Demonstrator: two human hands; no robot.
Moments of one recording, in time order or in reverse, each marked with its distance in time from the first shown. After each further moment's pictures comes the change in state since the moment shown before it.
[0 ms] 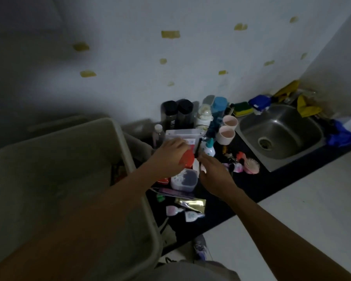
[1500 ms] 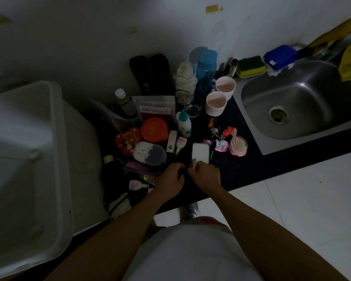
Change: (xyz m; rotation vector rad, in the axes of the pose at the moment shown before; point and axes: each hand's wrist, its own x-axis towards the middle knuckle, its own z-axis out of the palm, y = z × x) left_hand 0.039 0.133 0.205 -0.644 -0.104 -0.690; right_hand -0.011 0.187 0.095 0.118 -0.293 0.296
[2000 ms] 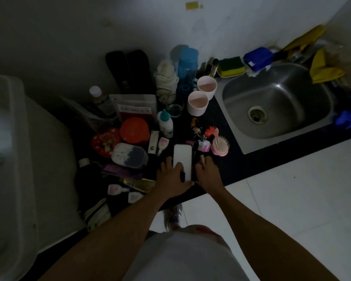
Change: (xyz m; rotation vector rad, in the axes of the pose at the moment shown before) left_hand 0.035 0.023 0.048 0.391 -0.085 -0.063; right_hand 0.002 0.054 -0.021 0.553 0.089 0.214
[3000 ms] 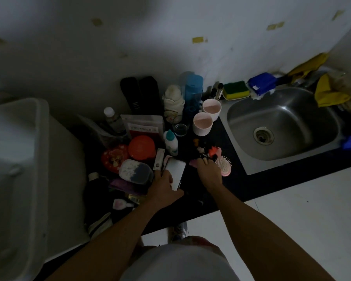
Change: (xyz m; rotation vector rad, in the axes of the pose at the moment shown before) left_hand -0.011 -0.011 -0.046 -0.304 0.134 -0.117; right_hand 0.037 -0.061 -0.018 -0.108 -0.037 -0.019
